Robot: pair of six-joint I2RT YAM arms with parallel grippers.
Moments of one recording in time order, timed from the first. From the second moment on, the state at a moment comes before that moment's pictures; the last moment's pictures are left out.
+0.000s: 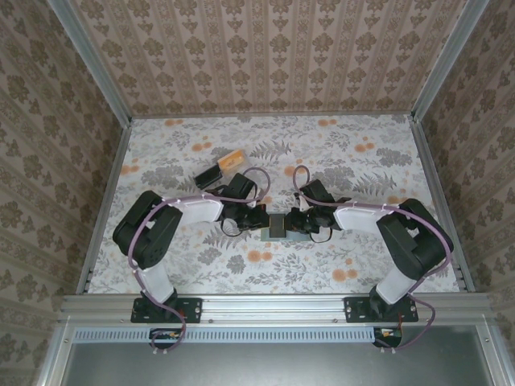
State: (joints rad) left arm -0.71 1.78 0.92 -0.21 0.52 -0.69; right arm 0.54 1.64 0.75 -0.14 -0.38 0.69
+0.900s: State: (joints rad) left arm -0.70 1.78 0.93 -0.23 0.51 -0.69; right arm 0.49 1.60 0.73 -0.14 -0.40 0.70
